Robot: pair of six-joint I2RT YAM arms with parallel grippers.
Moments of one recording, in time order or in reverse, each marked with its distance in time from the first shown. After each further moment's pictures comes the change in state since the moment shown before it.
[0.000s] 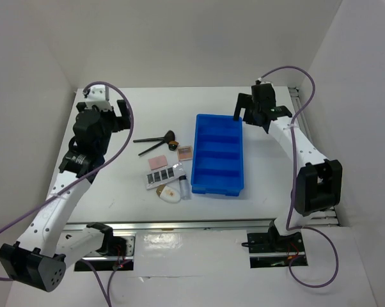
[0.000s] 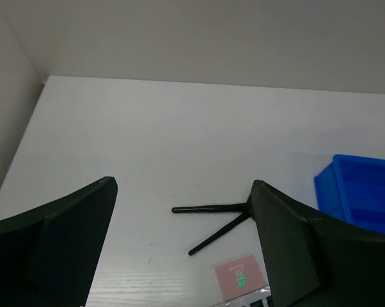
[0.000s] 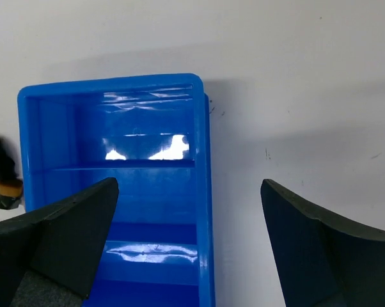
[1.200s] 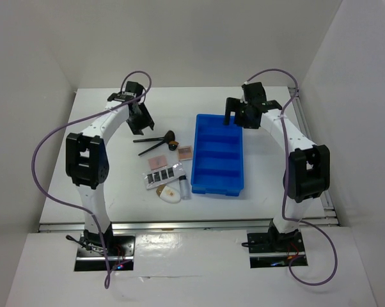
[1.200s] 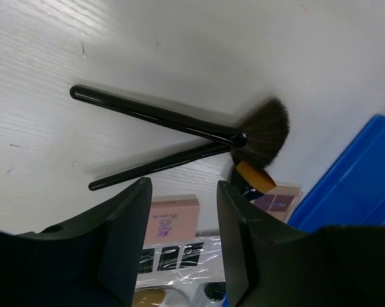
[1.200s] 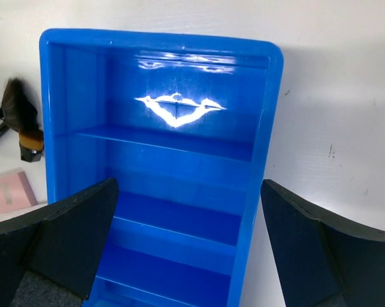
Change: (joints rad) left arm 0.053 0.991 0.711 -0.707 0.217 -0.570; right arm 0.015 0.157 0.102 -0.082 -0.207 -0.020
